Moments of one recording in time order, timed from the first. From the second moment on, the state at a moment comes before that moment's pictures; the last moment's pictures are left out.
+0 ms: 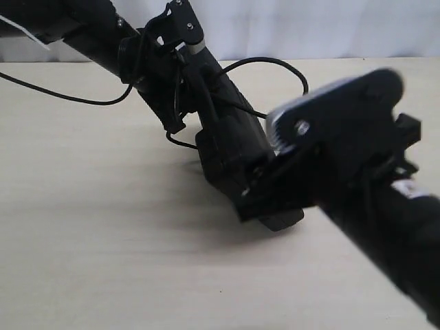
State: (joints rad) left arm -0.30 1.87 -1.38 -0.58 0.66 1.23; right arm 1.24 1.19 -0.62 1.57 -0.90 -1.35
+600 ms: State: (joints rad) left arm -0.30 1.87 -1.38 -0.58 0.66 1.23; right arm 0.34 1.39 -0.90 1.75 0.06 -1.64
